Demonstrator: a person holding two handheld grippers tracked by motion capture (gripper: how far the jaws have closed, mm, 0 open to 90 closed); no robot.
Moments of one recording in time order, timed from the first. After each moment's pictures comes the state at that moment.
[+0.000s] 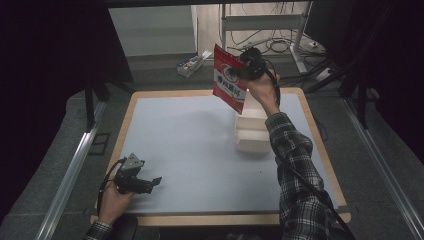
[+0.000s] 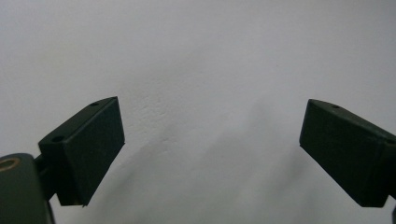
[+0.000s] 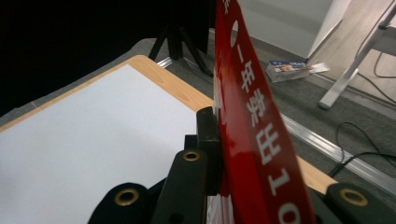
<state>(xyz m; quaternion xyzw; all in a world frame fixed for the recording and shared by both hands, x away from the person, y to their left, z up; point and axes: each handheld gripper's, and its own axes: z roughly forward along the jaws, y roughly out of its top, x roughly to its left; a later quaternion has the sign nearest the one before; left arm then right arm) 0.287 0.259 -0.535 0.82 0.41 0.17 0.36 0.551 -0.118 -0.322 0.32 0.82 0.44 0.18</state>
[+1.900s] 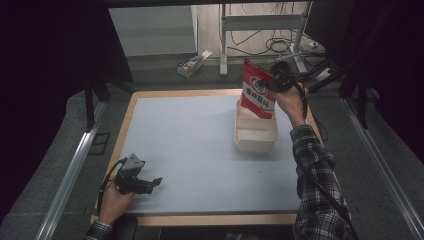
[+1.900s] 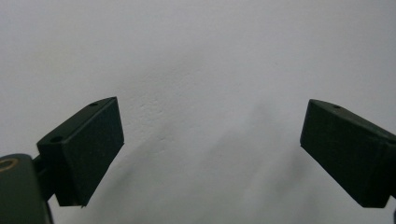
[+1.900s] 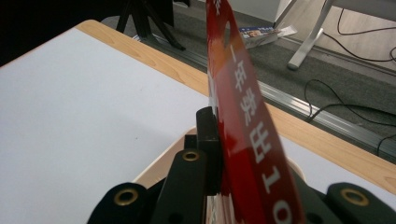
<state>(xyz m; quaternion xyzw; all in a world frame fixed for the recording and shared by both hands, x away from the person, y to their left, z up) 0.287 0.258 -0.537 0.82 0.40 0.16 0.36 0.549 -0.204 -0.358 0.38 0.81 0.40 0.19</state>
